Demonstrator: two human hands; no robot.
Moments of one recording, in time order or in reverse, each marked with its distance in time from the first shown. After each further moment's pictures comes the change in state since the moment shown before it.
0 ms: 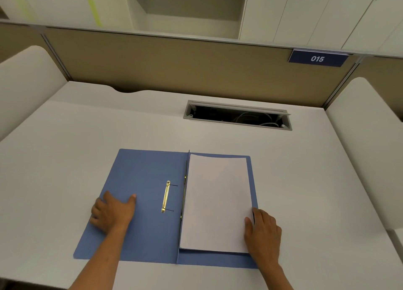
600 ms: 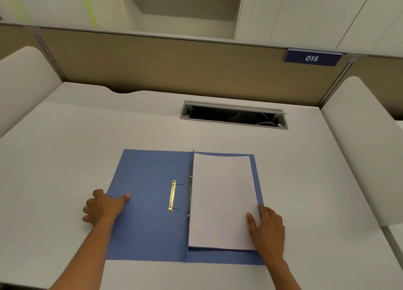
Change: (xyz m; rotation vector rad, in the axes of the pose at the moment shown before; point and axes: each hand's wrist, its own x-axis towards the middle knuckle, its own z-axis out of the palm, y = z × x) left_hand 0.026 0.006 -0.017 -0.059 -0.114 -0.094; right_hand 0.011 0.016 -0.009 0.126 -0.020 0.117
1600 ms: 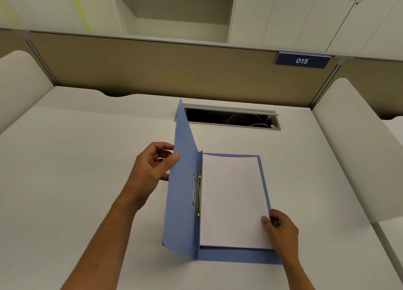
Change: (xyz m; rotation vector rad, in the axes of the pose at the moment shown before) left_hand -0.145 0.133 -0.079 -0.878 -0.682 0.715; right_hand 0.012 0.035 -0.032 0.453 0.035 0.170
